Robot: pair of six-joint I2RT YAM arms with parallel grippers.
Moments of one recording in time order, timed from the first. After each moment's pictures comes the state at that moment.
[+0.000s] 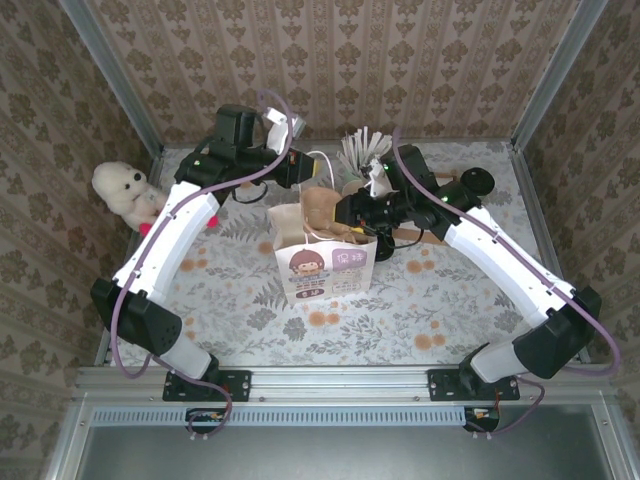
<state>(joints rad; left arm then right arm) -0.48 1.57 1.71 -0.70 0.63 -0.12 0.56 1.44 1.48 -0.78 -0.51 0.81</state>
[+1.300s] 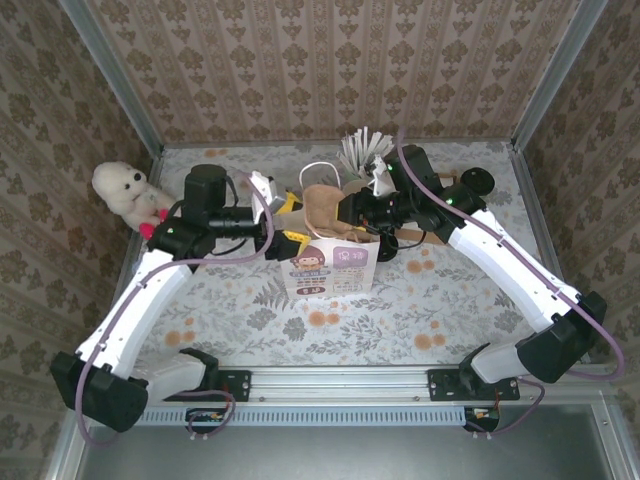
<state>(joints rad) -0.44 1.15 1.15 -0.49 0.95 0.34 0.55 1.41 1.46 -0.76 -0.48 0.80</state>
